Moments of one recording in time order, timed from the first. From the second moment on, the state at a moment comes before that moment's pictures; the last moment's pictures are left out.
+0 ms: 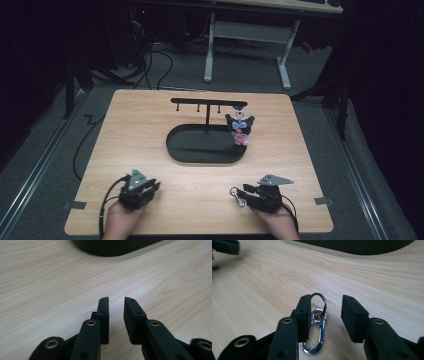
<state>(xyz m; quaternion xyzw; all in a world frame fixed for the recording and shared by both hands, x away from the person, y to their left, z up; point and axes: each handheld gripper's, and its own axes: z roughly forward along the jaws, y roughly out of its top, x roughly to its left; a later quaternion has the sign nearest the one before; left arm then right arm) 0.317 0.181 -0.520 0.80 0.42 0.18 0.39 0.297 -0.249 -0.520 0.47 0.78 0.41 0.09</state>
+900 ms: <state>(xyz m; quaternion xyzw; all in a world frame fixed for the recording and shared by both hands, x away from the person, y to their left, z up) 0.314 0.220 -0.519 0.76 0.44 0.17 0.44 0.322 -0.206 -0.487 0.40 0.89 0.22 0.05</state>
